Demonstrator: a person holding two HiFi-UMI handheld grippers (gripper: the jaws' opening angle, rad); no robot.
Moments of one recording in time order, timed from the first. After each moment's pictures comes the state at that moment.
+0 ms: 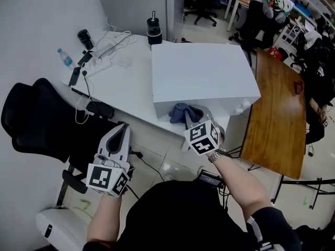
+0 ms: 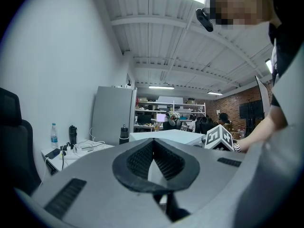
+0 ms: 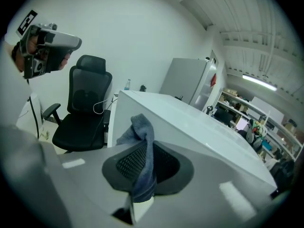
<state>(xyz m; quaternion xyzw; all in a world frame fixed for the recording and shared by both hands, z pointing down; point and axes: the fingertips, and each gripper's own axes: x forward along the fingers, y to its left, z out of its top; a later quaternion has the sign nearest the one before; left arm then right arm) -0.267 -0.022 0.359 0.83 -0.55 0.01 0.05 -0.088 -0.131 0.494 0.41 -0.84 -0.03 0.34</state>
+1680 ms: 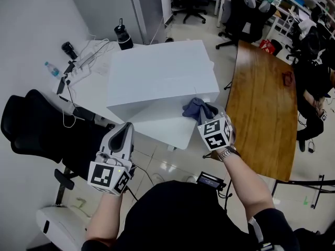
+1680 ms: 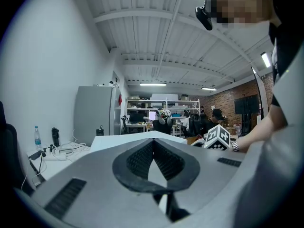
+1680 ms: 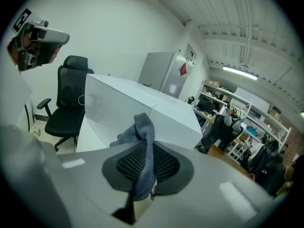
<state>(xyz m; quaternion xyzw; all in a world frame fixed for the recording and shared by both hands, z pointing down) -0.062 -0.034 0.341 0.85 -0.53 0.04 0.03 0.169 -0.150 0.493 0.48 -0.81 0.00 0.34</state>
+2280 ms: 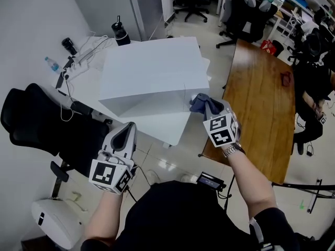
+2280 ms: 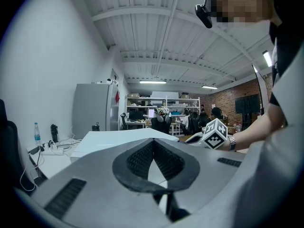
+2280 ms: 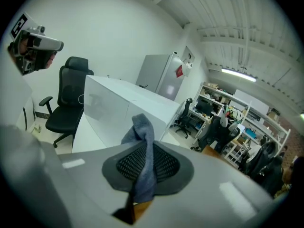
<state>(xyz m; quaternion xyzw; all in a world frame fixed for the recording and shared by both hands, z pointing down) -0.011 -0.018 0.351 0.84 -0.53 0.05 0.05 0.227 -0.150 0.476 0.47 -0.82 -0.01 0.33</state>
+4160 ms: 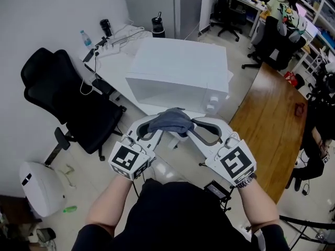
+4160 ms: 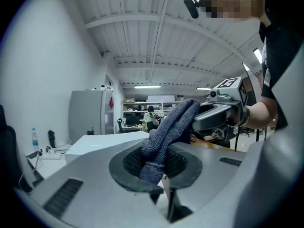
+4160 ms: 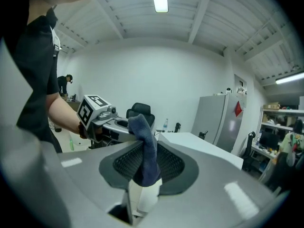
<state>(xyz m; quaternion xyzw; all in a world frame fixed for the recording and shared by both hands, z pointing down) 0.034 0.030 0.356 0.85 -0.52 0.05 0.01 0.103 0.040 0.326 0.14 -0.98 -0.07 0.16</state>
